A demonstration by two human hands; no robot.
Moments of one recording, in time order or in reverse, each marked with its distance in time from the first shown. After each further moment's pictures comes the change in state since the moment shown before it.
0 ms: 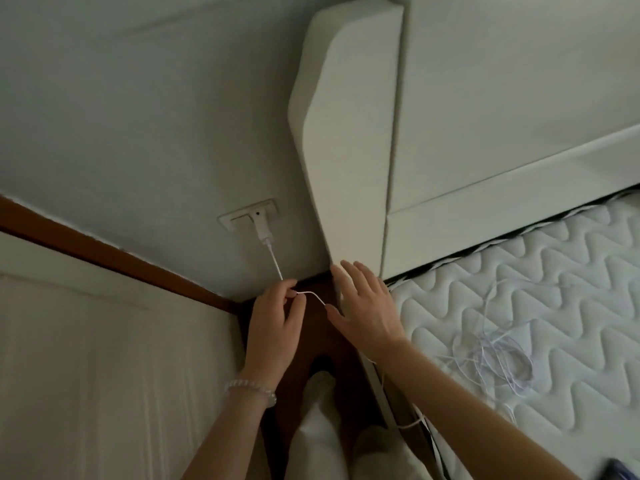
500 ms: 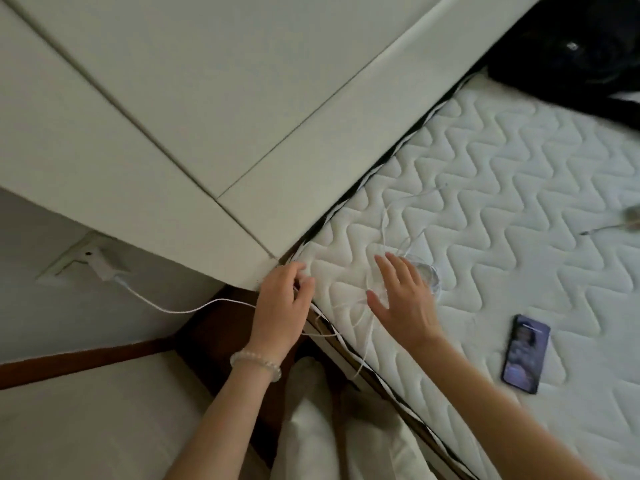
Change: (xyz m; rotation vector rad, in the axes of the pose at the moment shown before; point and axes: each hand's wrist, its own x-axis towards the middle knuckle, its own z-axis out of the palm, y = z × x) left_hand -0.006 0.085 0.160 0.145 -0.465 0.288; right_hand -0.159 0.170 -0.021 0.008 0.098 0.612
